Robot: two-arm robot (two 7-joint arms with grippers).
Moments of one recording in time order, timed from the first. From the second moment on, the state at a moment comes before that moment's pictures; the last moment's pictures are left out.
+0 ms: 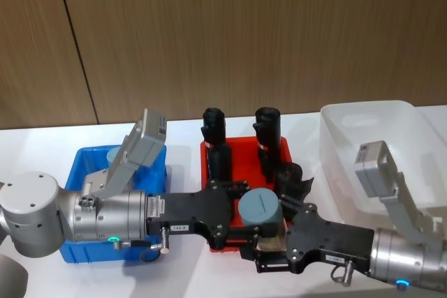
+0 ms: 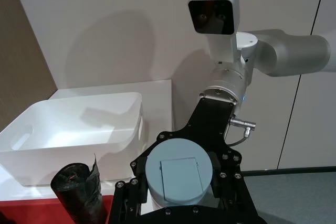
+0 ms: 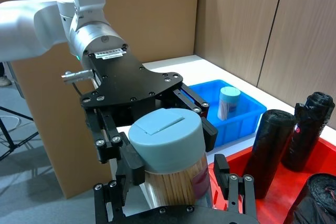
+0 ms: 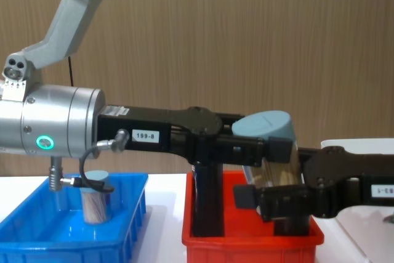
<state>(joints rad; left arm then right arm) -0.54 0.36 0.41 -1.32 -0.36 0.10 -1.22 0.19 0.40 -0.30 -1.64 0.29 0.15 0.84</state>
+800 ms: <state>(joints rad) -0.54 0.36 0.41 -1.32 -0.36 0.10 -1.22 0.21 0.40 -0.32 -1.60 0.26 0.10 0.82</state>
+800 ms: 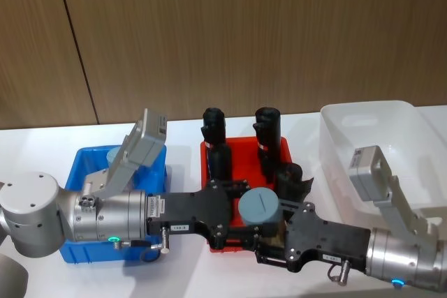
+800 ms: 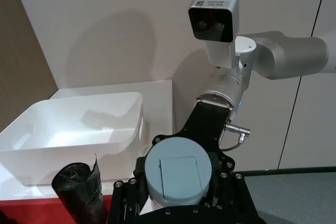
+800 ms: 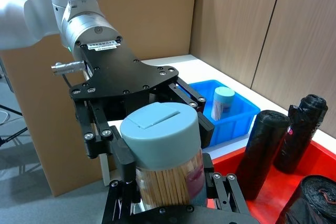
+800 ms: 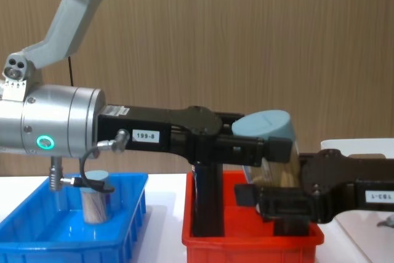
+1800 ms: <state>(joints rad) -0.54 0.36 0.41 -1.32 -0.36 0.10 -1.22 0.16 0.48 -0.29 -1.63 0.38 0.05 0.76</state>
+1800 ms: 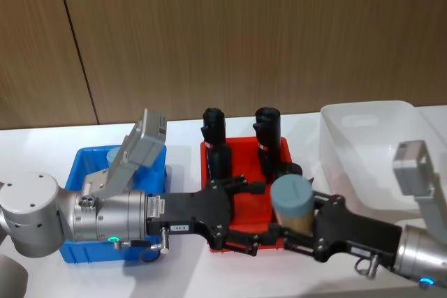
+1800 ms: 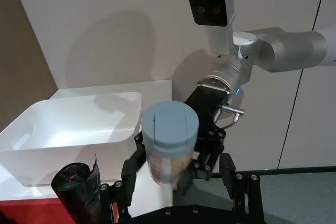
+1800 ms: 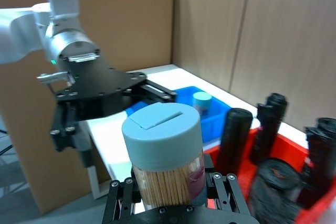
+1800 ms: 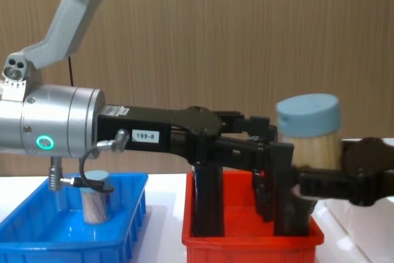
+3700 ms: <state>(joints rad) -0.54 0.36 0.41 -1.32 -0.36 0.10 -1.22 0.45 0.43 -0.21 -1.17 0.41 0.16 0.32</state>
